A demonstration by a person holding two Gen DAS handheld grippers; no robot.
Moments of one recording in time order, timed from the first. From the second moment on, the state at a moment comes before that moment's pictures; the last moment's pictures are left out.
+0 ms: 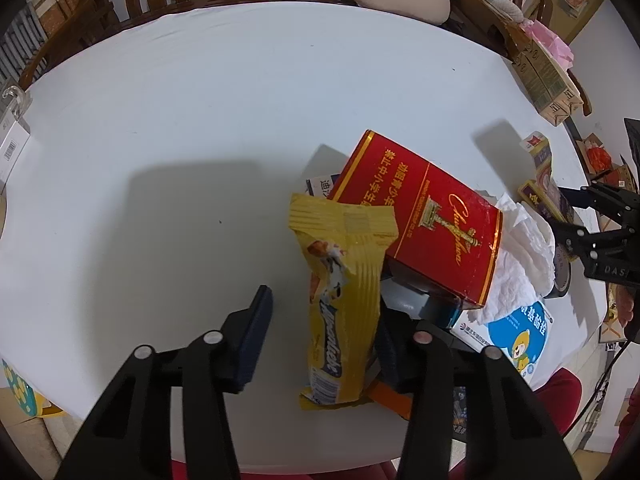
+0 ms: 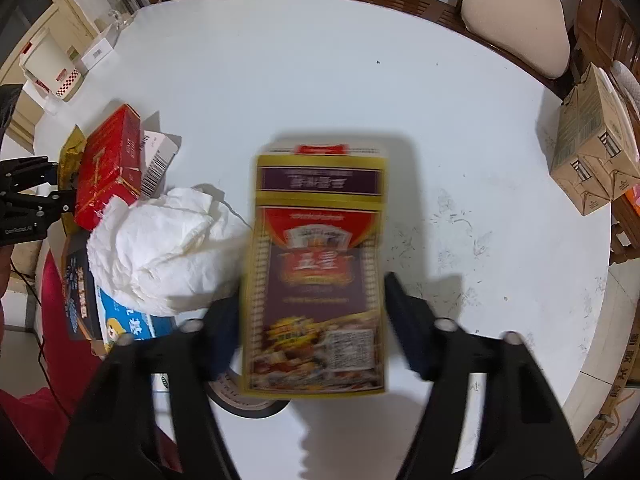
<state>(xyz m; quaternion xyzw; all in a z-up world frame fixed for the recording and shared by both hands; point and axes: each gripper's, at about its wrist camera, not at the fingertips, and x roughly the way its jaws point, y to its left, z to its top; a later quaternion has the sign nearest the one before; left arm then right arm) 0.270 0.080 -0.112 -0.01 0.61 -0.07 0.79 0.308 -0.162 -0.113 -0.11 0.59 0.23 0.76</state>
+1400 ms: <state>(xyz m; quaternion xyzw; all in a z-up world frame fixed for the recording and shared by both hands) 0.179 0.091 -0.003 0.00 0.48 -0.11 0.87 0.163 -0.170 0.031 -0.07 0.43 0.16 0.88</state>
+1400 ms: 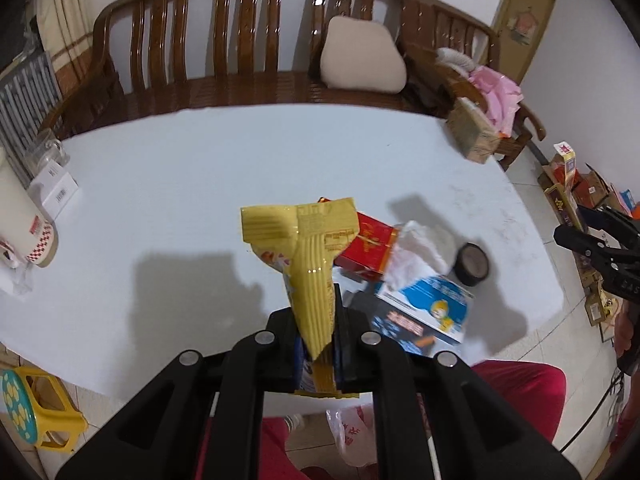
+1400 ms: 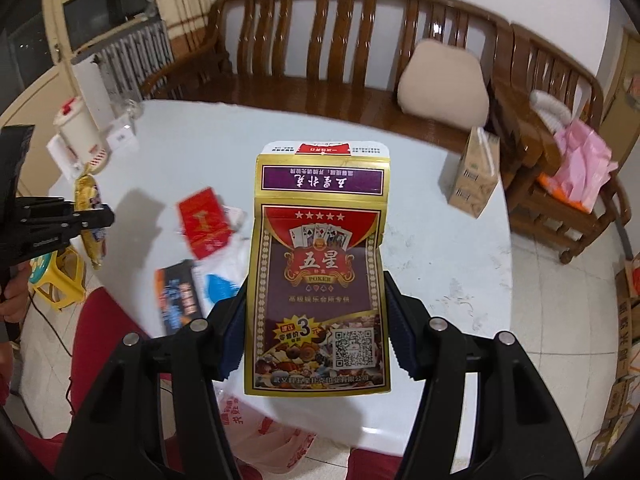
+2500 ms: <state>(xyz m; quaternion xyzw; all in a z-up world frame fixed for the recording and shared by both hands) 0.020 0.003 -0.082 0.07 0.51 -0.22 0.83 -0.026 -0.121 -0.023 -0.09 0.45 0.16 0.87</state>
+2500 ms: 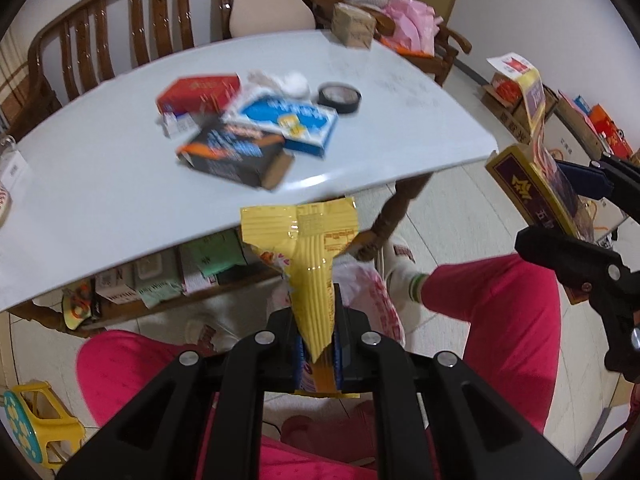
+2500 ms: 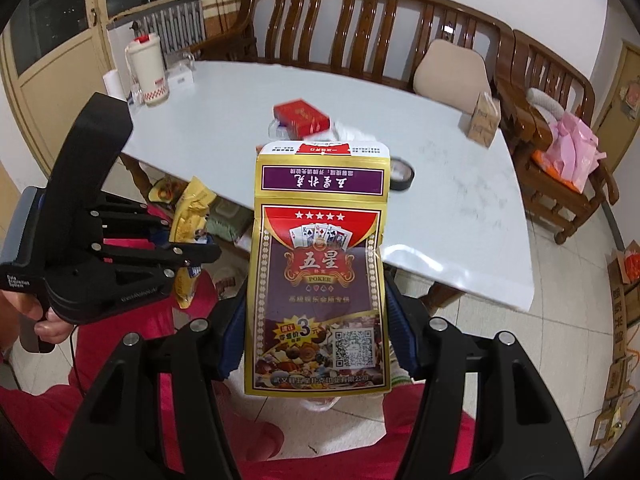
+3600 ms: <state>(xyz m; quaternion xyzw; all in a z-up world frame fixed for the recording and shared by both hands) 0.057 -0.035 -0.273 0.09 0.65 -0.20 0.73 0.007 -0.124 -0.222 -0.07 0.59 0.10 0.80</state>
